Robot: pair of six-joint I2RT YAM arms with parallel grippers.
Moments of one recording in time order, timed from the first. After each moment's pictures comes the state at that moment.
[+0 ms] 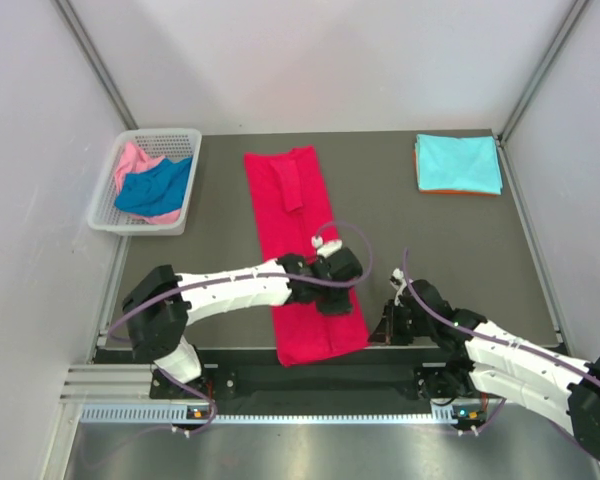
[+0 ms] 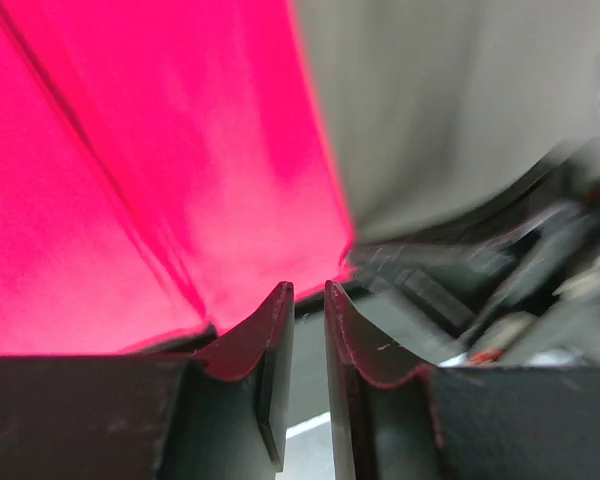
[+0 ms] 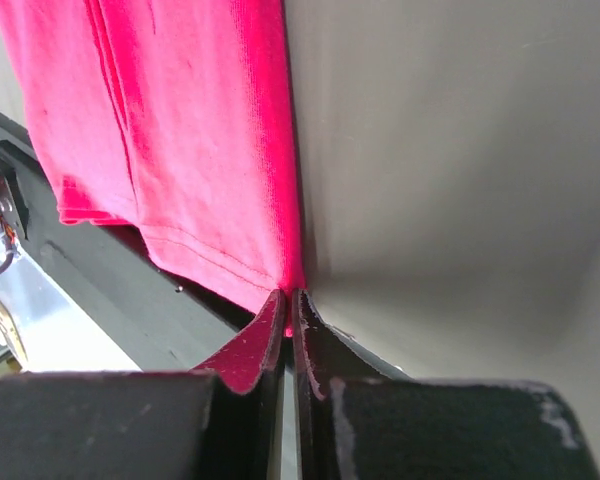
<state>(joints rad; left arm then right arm) -1.15 1.63 1.14 -0.58 -0.08 -1.16 0.73 0.81 0.19 -0.23 -0.30 0.82</state>
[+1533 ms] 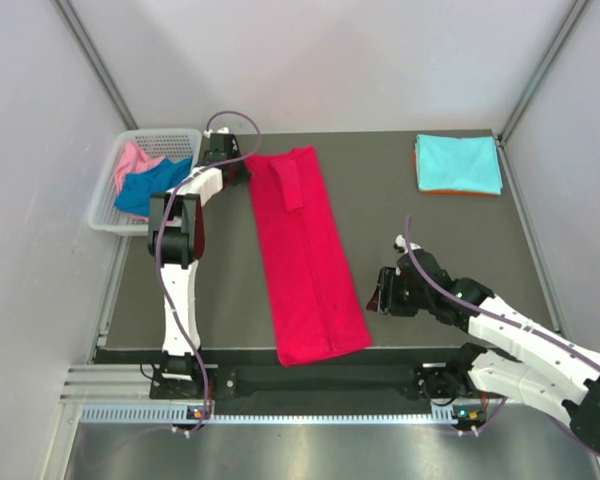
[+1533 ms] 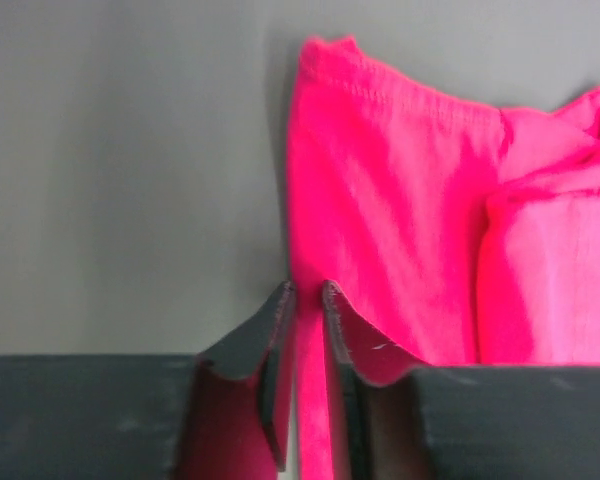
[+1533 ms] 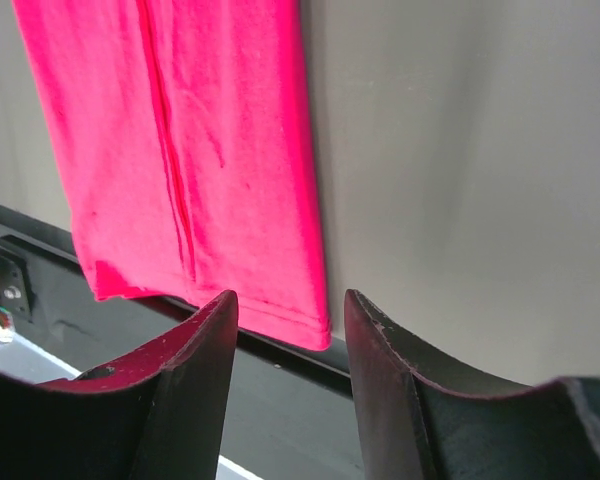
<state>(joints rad) -0.09 2.34 1.81 -0.19 0.06 -0.48 0.73 0.90 0.57 -0.56 -0.05 0.74</state>
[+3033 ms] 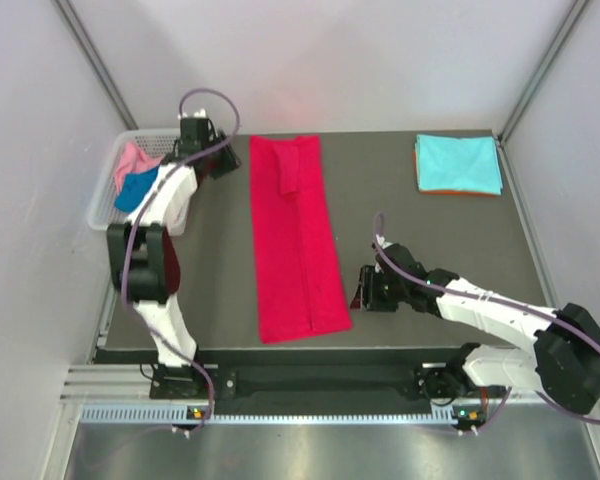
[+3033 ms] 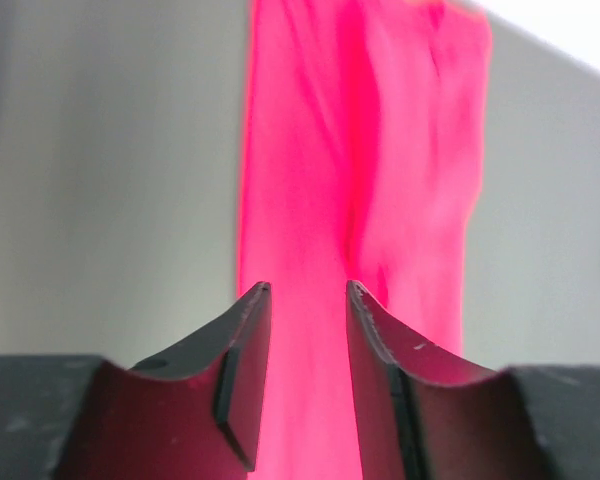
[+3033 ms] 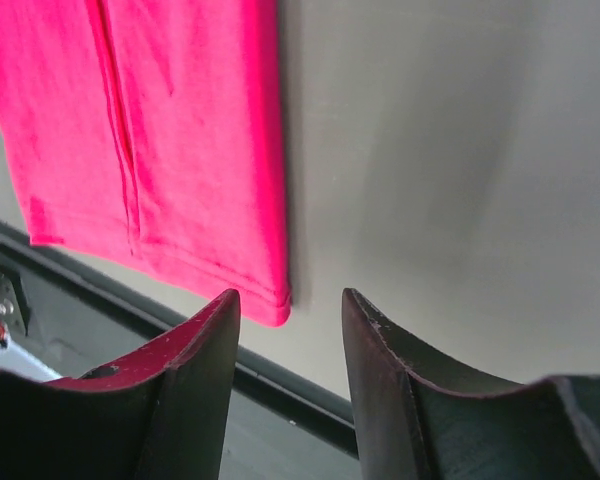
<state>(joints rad) -0.06 2.00 1.72 -0.34 0.14 -0.51 0.74 1.16 0.56 -0.32 -0.12 0.74</state>
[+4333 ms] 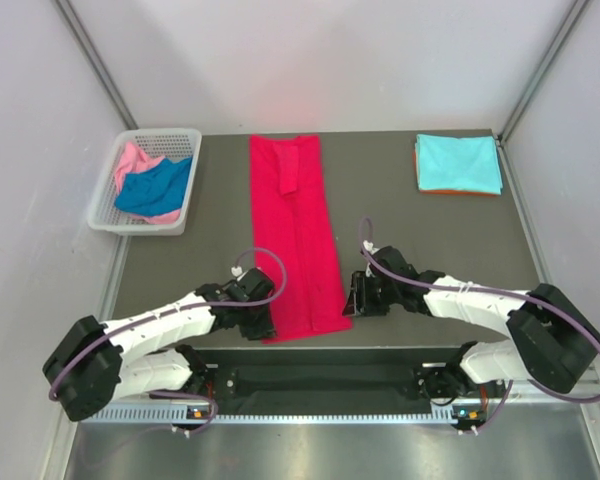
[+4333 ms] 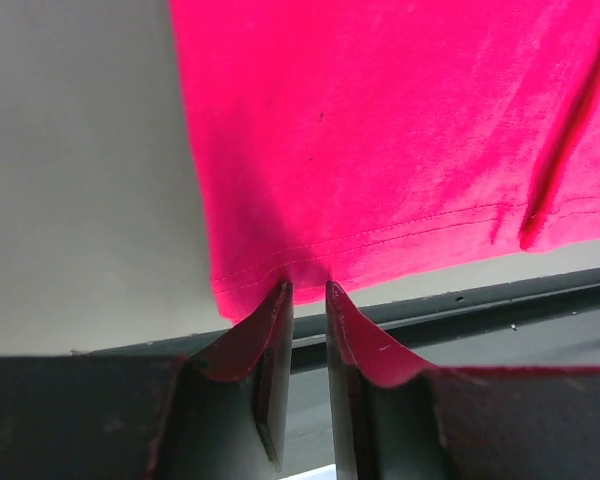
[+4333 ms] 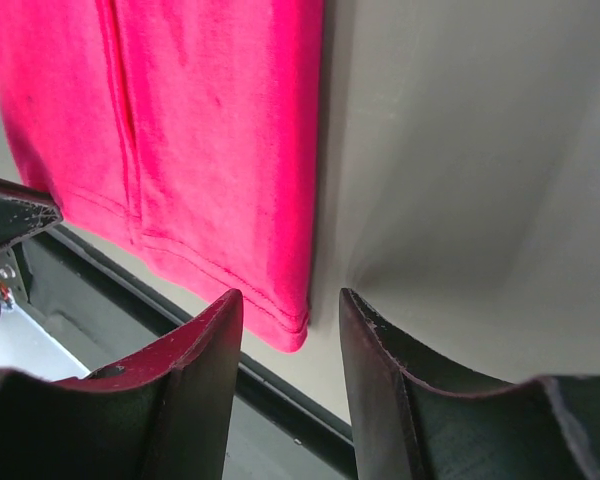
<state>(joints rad) -0.82 1.13 0.50 -0.55 0.04 -1.01 0.74 1.31 0.52 -0.15 -0.26 0.71</state>
